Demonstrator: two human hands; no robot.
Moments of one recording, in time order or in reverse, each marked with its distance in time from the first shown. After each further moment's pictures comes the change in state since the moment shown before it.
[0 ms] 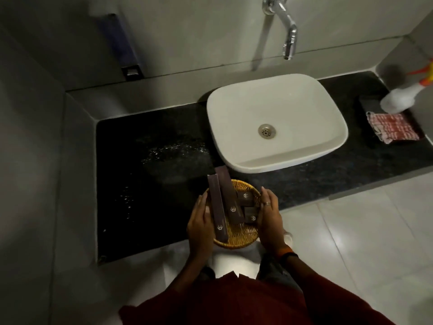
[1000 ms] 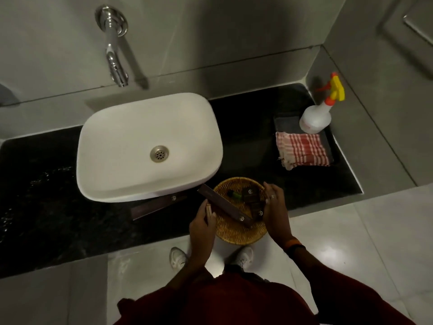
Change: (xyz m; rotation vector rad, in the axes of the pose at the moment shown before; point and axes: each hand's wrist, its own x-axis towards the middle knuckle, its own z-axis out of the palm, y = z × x) left_hand -0.051 0.246 0.375 0.036 -0.080 -0.182; right_hand 0.172 0.345 -0.277 0.092 -0.021 -0.014
